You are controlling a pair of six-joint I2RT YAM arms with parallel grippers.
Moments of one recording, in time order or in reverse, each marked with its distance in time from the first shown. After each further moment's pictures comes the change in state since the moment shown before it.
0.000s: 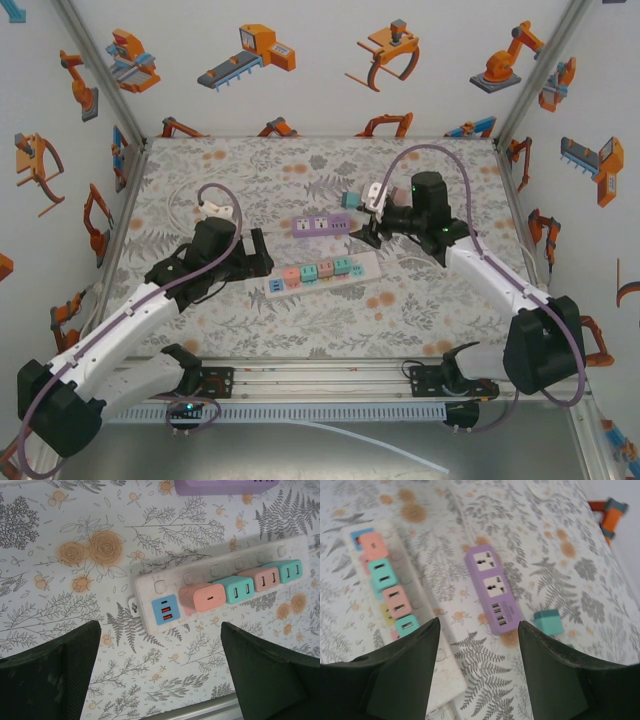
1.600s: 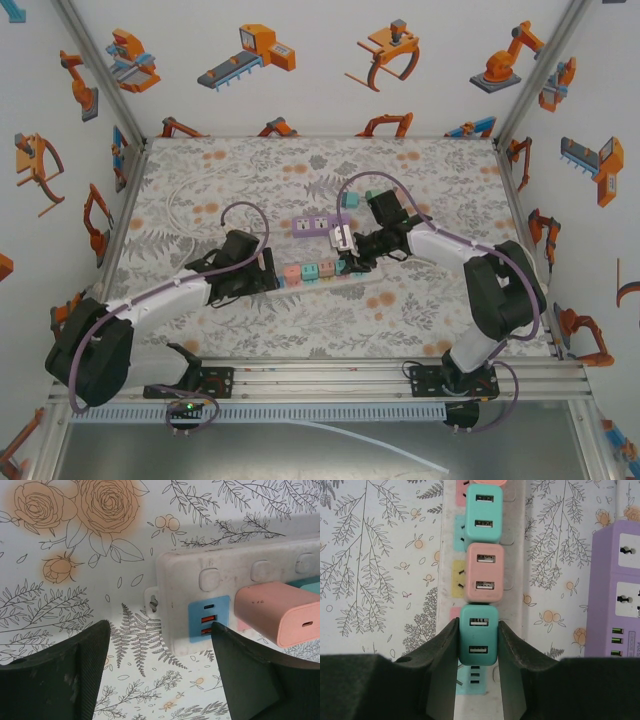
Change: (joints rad) left arm 0.003 0.305 -0.161 0.237 0.049 -0.079; right arm 0.117 0.336 0.089 -0.335 -0.047 -0.436
